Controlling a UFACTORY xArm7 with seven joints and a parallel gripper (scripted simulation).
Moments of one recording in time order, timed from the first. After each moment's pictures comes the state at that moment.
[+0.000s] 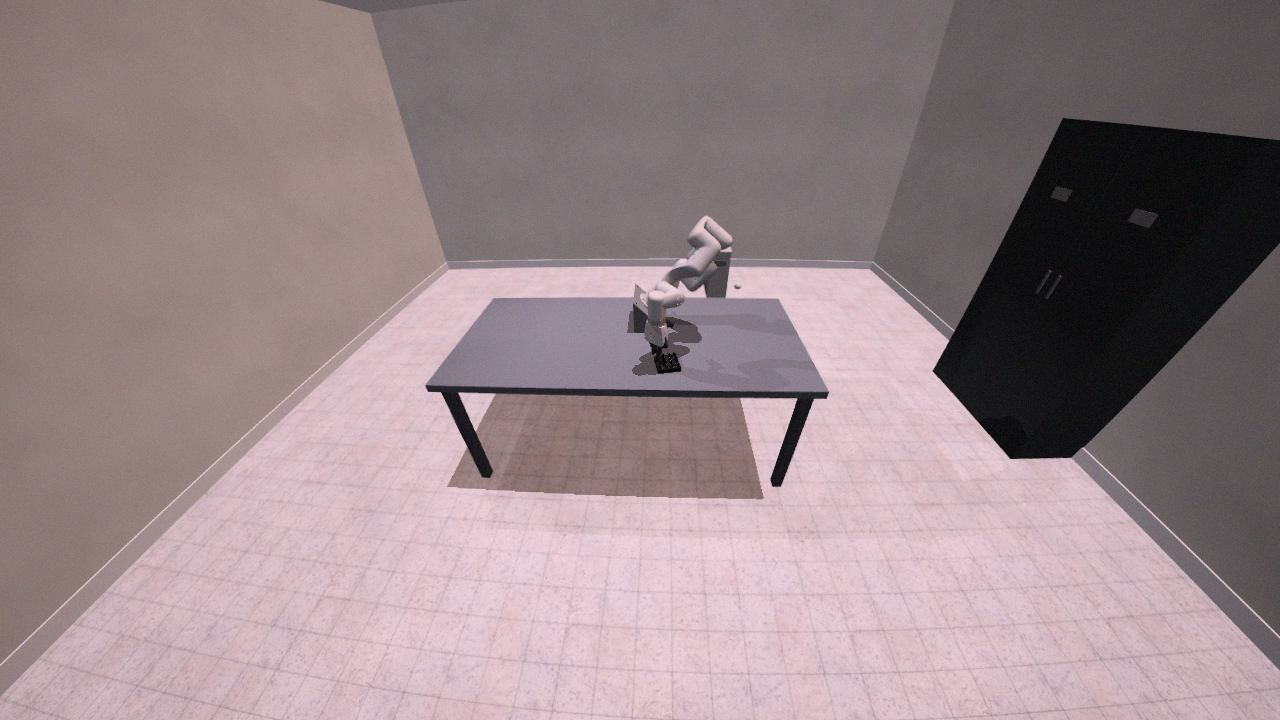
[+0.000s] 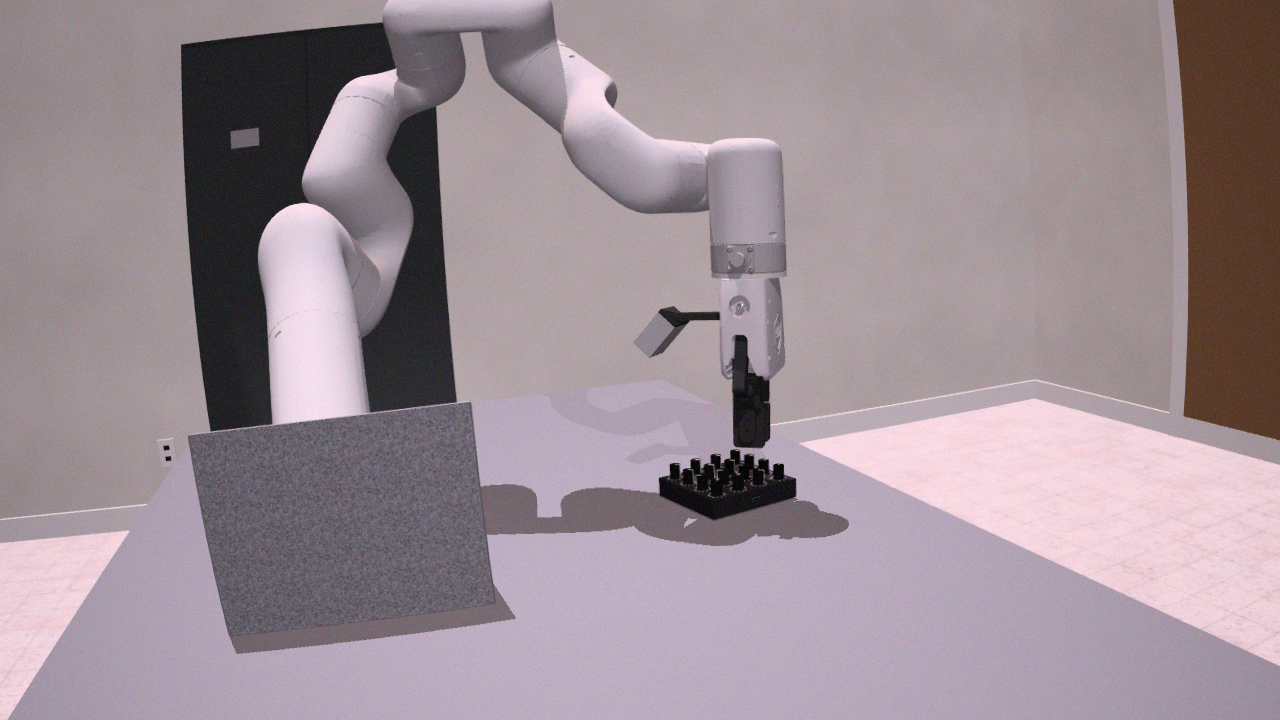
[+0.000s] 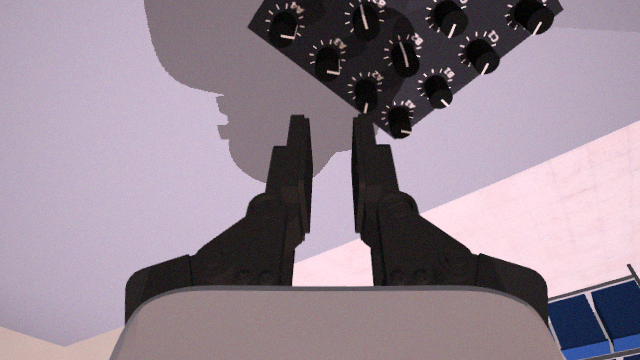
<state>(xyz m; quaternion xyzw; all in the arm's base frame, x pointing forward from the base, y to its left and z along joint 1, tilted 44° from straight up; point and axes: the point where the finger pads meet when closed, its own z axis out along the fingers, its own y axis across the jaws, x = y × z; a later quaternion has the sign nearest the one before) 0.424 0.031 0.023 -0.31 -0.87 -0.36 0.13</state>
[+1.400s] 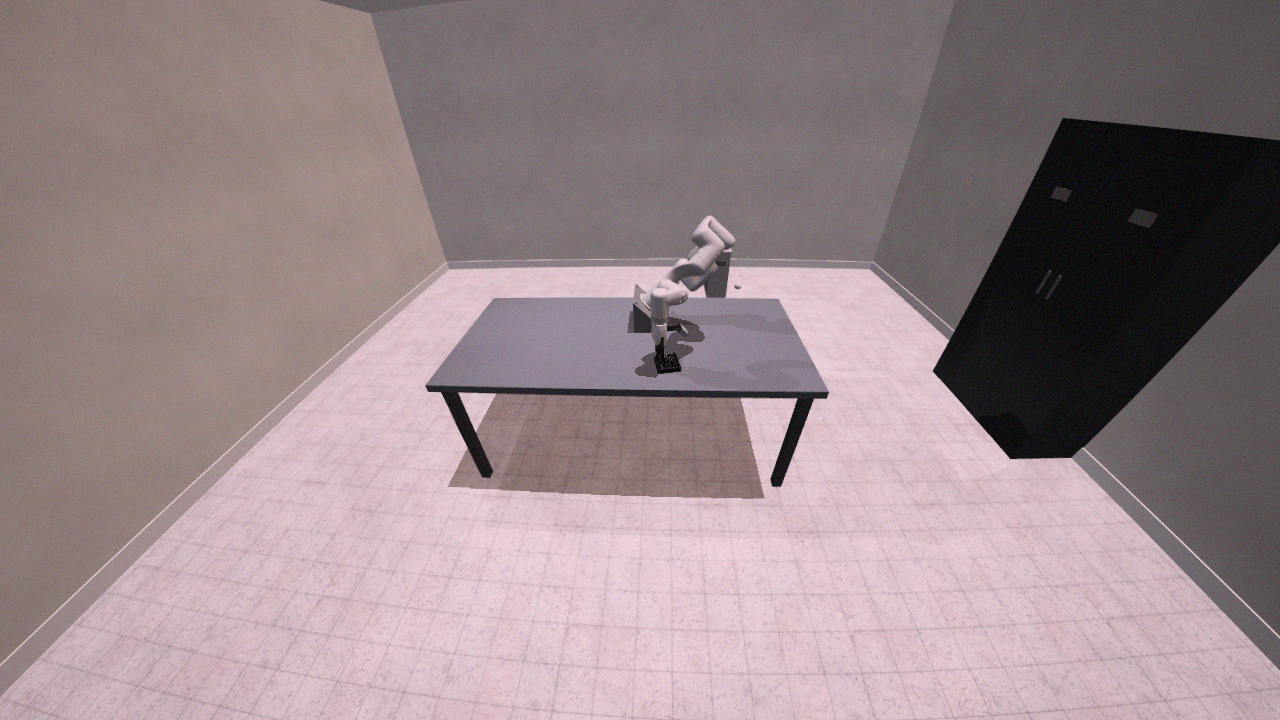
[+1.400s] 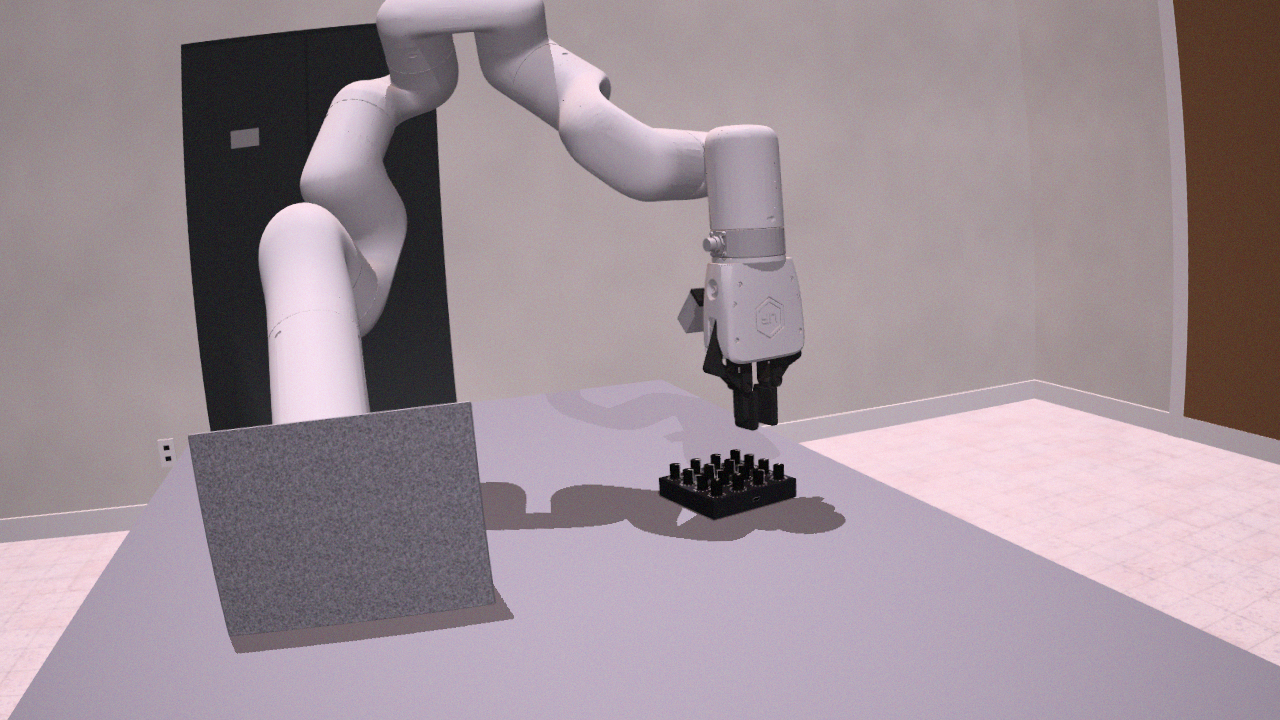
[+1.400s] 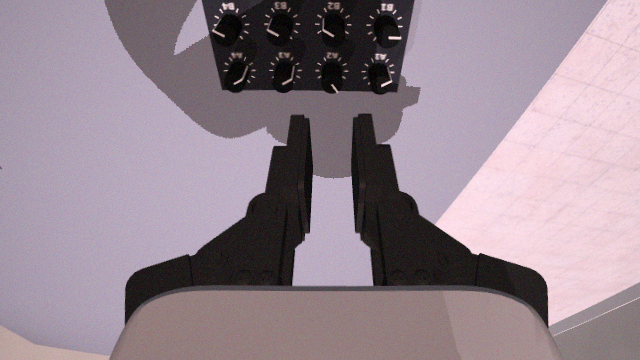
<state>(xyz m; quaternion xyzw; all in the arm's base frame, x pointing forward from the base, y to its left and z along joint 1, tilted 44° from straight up) 0.435 0.030 0.043 -0.59 -0.72 -0.30 0.23</state>
